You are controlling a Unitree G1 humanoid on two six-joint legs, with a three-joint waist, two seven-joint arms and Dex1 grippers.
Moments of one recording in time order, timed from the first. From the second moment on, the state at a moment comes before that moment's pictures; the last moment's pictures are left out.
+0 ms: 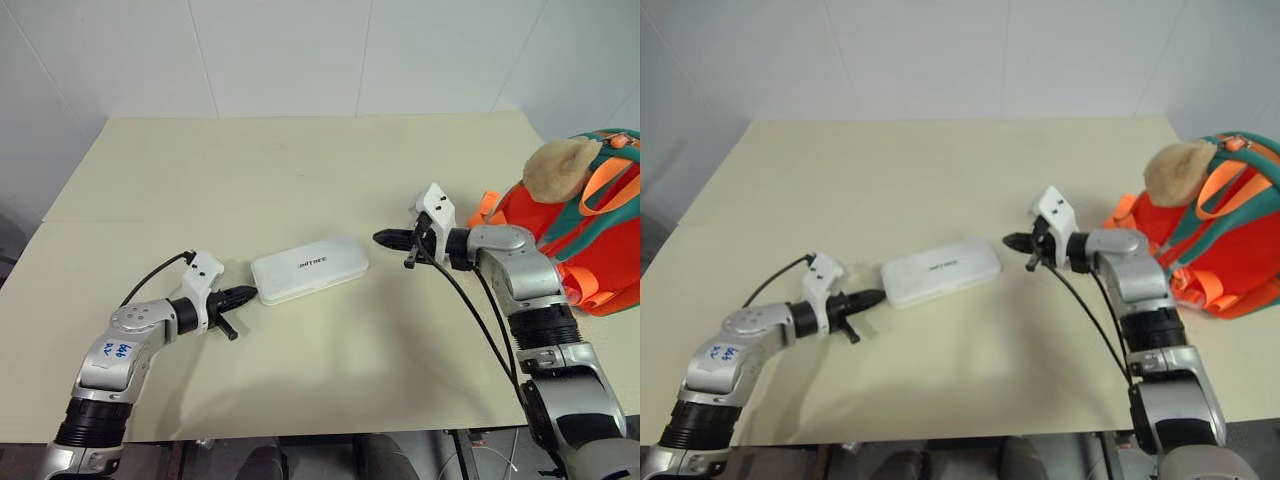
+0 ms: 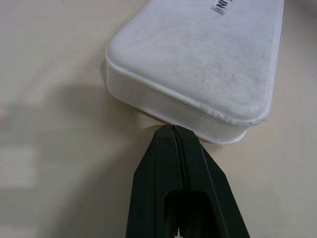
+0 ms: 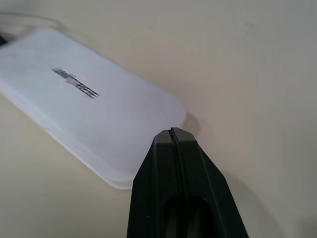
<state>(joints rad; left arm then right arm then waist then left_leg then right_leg) -0.27 0.61 0.05 -0.10 -0.33 0.59 -0.68 -0.82 -0.49 0.08 0.45 0.16 0.34 1.01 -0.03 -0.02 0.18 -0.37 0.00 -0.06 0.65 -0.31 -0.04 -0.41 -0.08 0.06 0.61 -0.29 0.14</state>
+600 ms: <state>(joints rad) -0.28 0.60 0.04 -0.07 -0.33 0.59 -0.68 -0.92 -0.40 0.11 0.75 0.08 0.15 1.00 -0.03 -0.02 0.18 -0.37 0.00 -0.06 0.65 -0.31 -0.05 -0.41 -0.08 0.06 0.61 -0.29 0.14</state>
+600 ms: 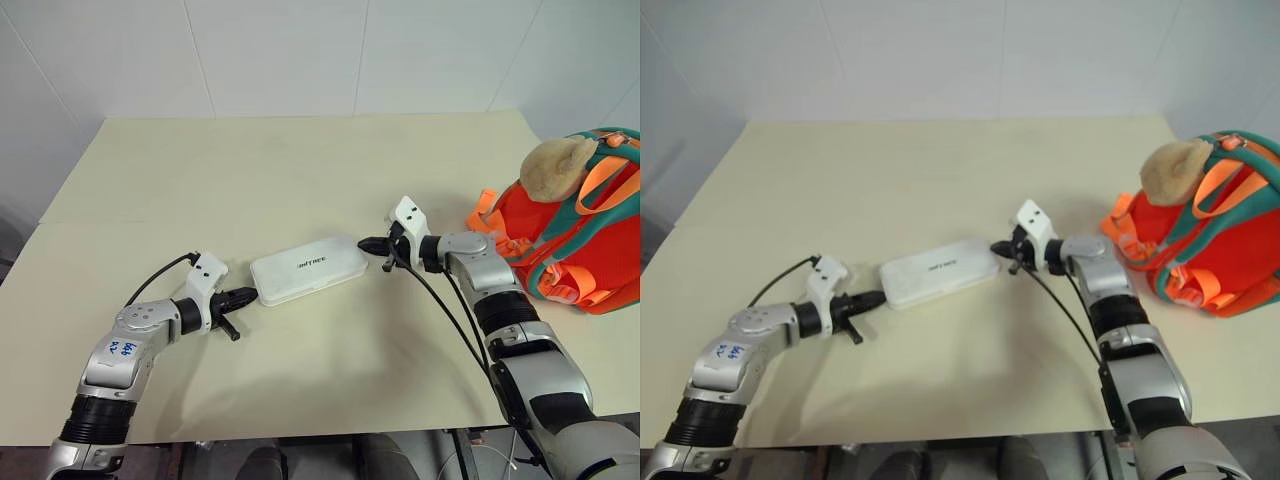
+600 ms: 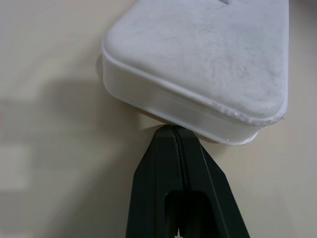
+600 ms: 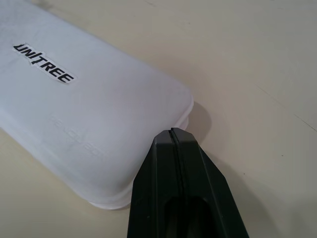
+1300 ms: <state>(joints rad) -0.28 0.60 0.04 -0.08 -0.33 0.59 -0.68 -0.92 -0.37 0.11 0.84 0.04 0.13 0.97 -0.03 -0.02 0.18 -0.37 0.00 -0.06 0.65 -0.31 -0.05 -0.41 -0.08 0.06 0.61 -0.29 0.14</state>
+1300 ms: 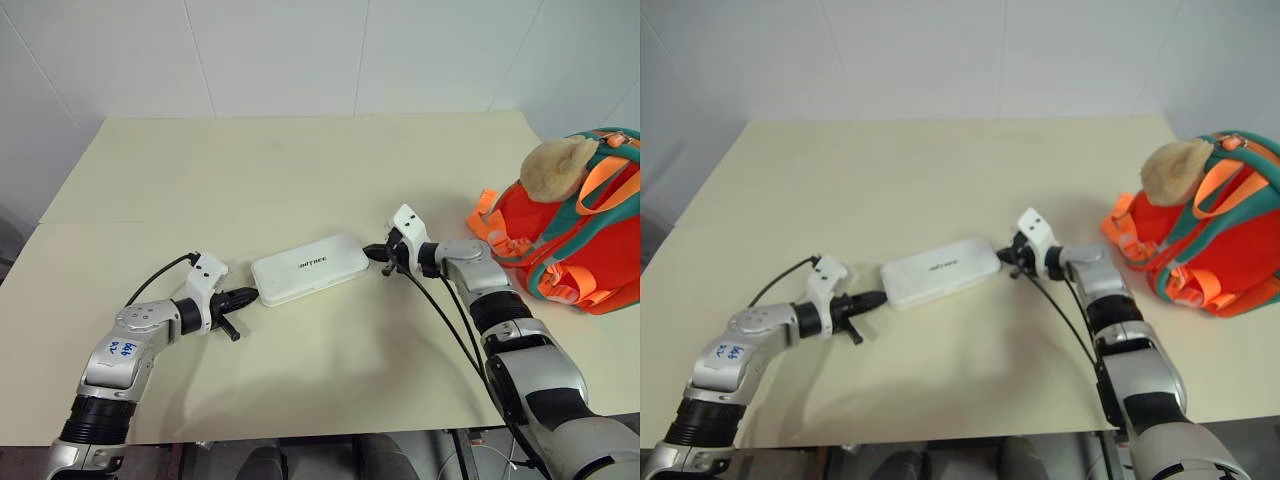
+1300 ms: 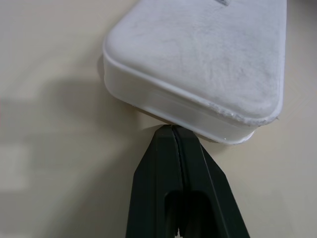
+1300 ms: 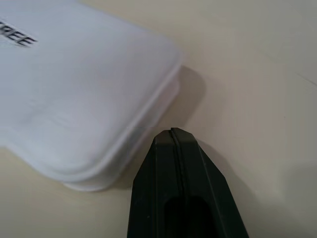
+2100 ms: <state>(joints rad) -0.26 0.67 0.02 -0.11 -0.31 0.62 -0.71 -0.72 -0.44 0.11 0.32 0.10 0.46 0.98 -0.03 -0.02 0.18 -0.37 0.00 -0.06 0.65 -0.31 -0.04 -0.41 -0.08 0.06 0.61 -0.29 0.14</state>
